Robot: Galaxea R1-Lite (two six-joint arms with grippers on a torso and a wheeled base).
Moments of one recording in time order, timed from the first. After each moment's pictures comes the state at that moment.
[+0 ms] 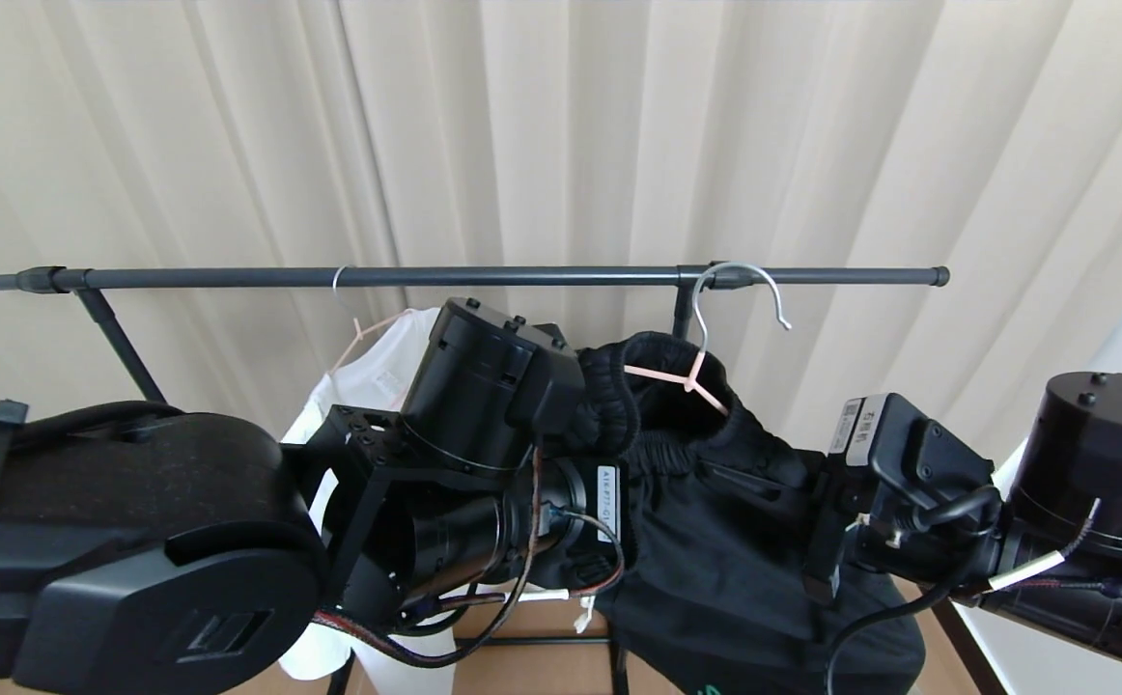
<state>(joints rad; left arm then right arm) -0.89 1.77 -1.09 -0.10 0.19 -0.48 0.59 1.57 -0.47 -0.92 0.26 -0.49</state>
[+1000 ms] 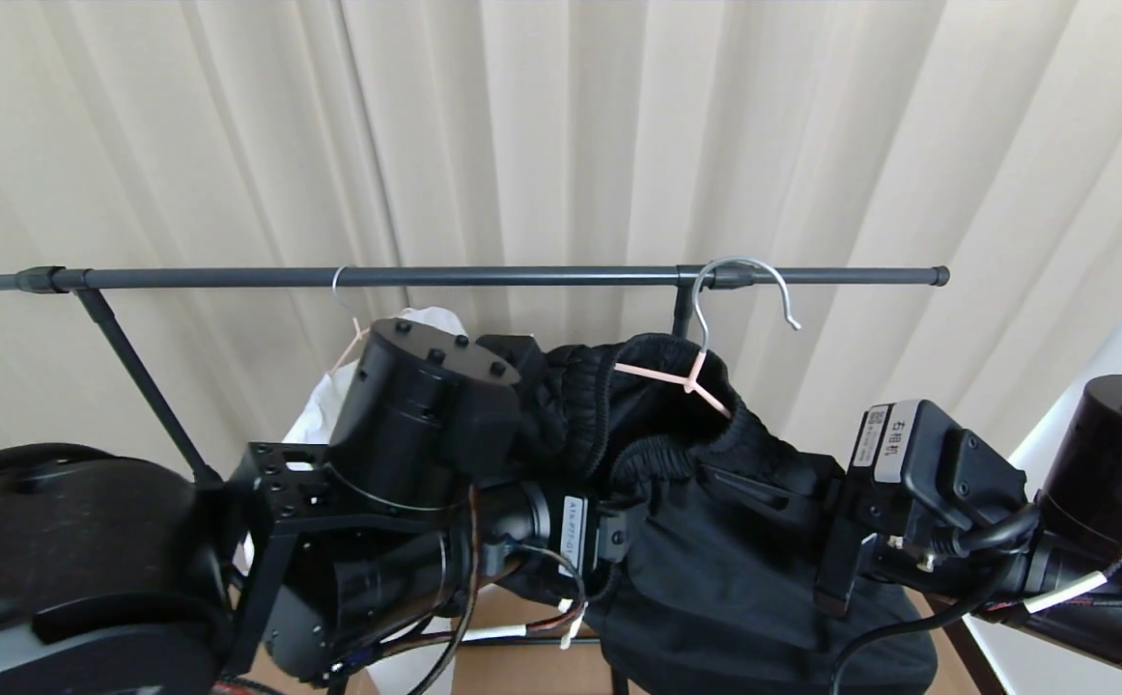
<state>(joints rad) -0.89 1.67 -0.95 -0.17 0.21 -0.35 0.63 1.54 -0.45 -0.92 0.26 -0.49</state>
